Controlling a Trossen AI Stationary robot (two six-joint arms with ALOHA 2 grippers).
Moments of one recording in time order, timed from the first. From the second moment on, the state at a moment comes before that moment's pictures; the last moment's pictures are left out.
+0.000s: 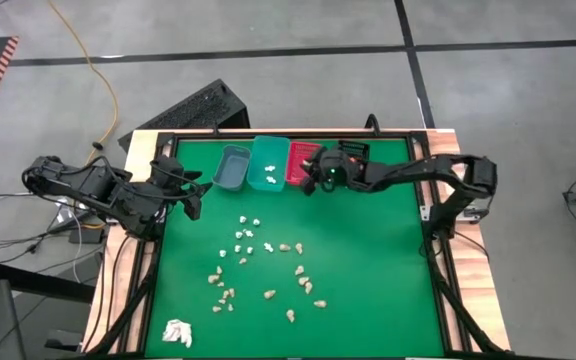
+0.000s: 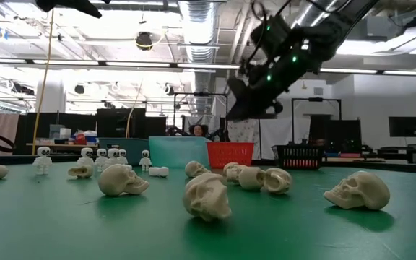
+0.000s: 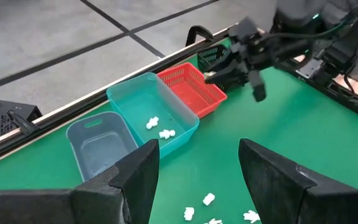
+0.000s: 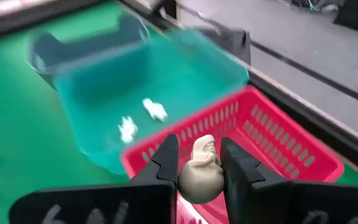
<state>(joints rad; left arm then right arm) -0.32 0.85 1.11 -0.90 -0.82 -0.74 -0.30 1.59 0.87 0.22 0.33 0.24</state>
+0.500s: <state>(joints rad) -0.32 0.85 1.11 -0.90 -0.83 -0.74 -0.34 1.61 0.87 0.23 0.29 0.24</state>
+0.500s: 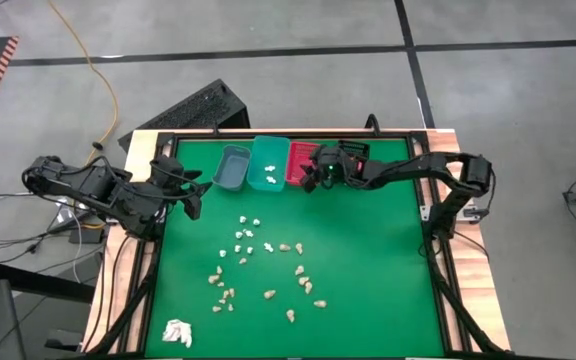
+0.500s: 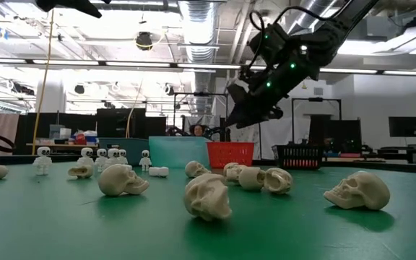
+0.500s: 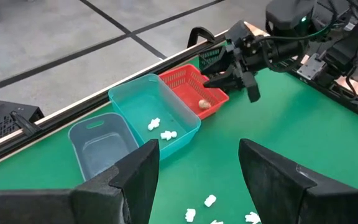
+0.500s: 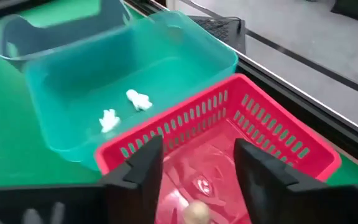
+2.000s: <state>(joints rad) -0.32 0.85 1.11 -0.91 -0.82 -0.73 0.37 1.92 0.88 0.24 0.66 0.69</state>
